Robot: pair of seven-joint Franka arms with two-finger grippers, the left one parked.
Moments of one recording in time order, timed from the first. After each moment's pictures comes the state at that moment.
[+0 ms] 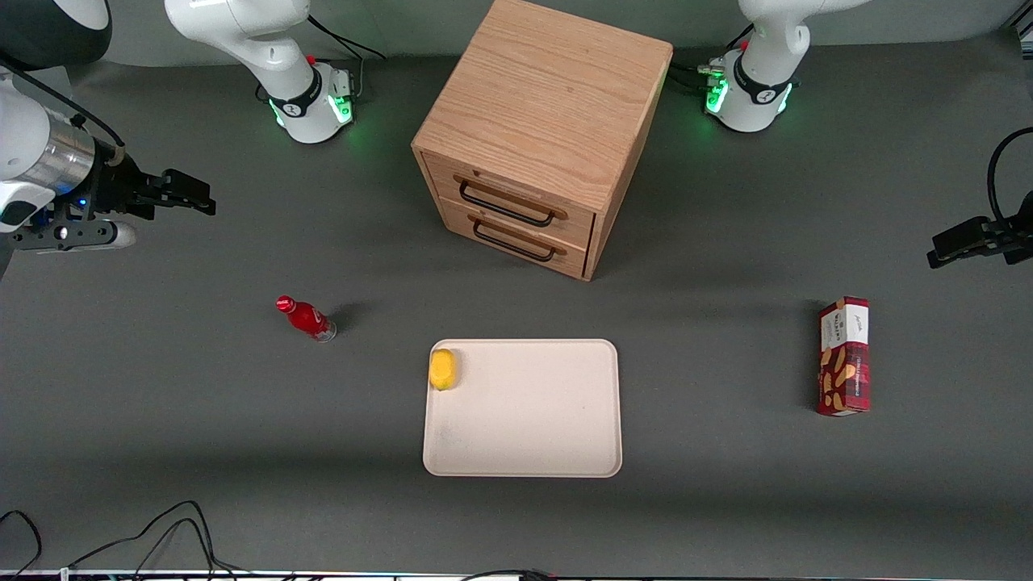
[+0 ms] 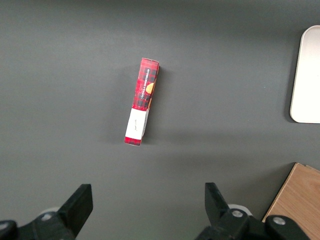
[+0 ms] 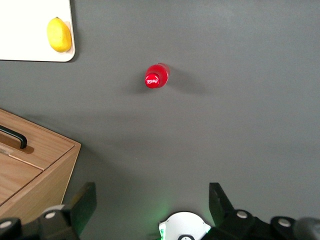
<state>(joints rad) 0.16 -0.05 -0.08 -1.70 0.06 1.47 0.07</state>
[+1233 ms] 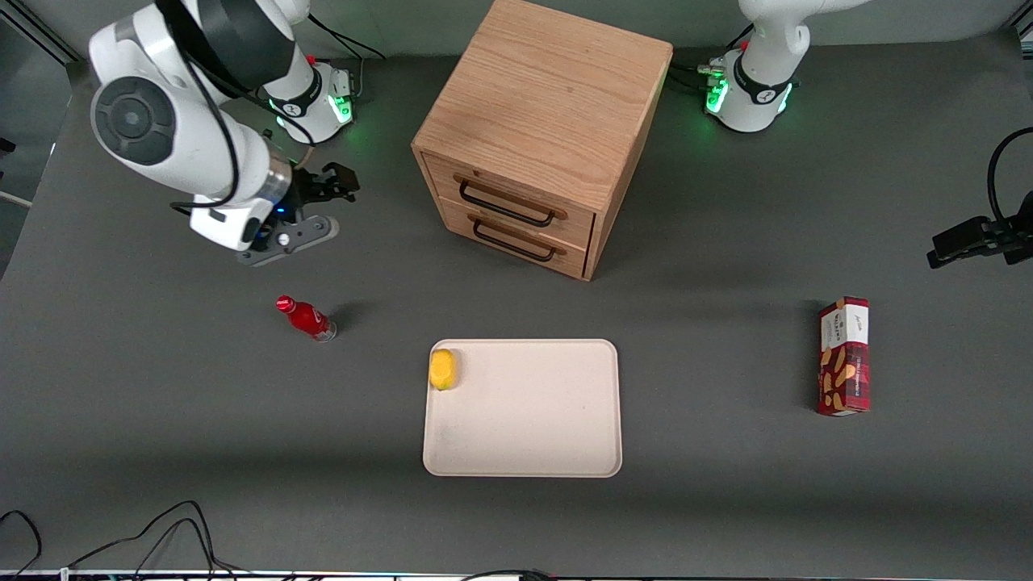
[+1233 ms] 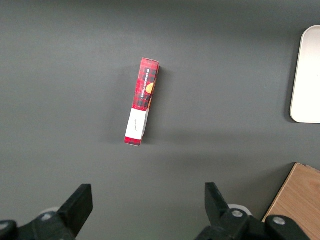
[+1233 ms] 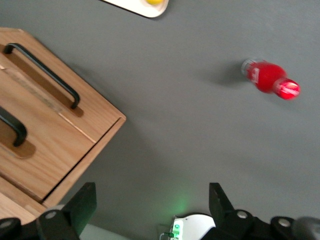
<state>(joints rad) 0.18 0.10 0.24 -1.68 0.13 1.51 0.06</state>
